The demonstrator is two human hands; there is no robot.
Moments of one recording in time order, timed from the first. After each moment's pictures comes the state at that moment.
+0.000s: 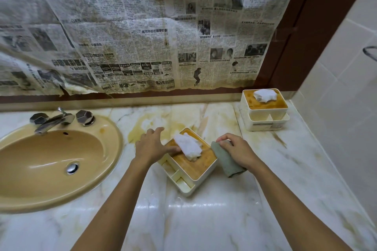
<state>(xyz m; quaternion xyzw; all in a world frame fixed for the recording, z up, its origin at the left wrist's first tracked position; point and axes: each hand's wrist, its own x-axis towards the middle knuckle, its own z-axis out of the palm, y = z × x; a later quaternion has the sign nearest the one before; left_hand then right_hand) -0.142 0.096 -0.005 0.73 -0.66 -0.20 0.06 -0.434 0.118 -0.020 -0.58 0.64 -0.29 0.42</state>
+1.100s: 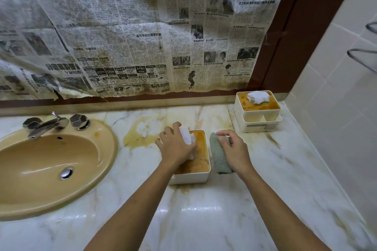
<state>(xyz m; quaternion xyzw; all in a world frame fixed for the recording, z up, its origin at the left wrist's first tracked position) -0.236 0.101 -0.011 0.73 -0.64 -0.13 0.17 -0.419 0.140 -0.004 -0.49 0.65 -0.44 0.38</state>
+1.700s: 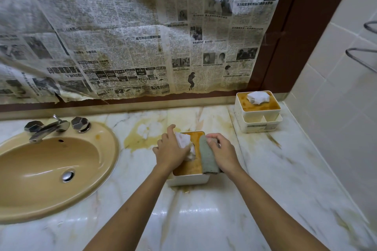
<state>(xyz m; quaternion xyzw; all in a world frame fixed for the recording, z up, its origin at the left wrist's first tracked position) -0.219 0.109 -0.006 0.73 -0.62 -0.22 0.19 -0.392 0.130 -0.016 -0.51 0.64 -0.40 0.40</state>
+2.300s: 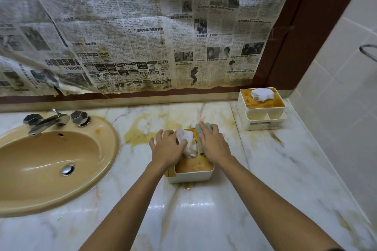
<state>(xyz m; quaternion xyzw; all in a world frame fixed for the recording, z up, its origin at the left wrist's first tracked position) -0.200 0.106 -0.010 0.70 -0.68 -0.20 0.10 -0.368 0.095 -0.028 -0.69 0.69 -0.12 0.19</state>
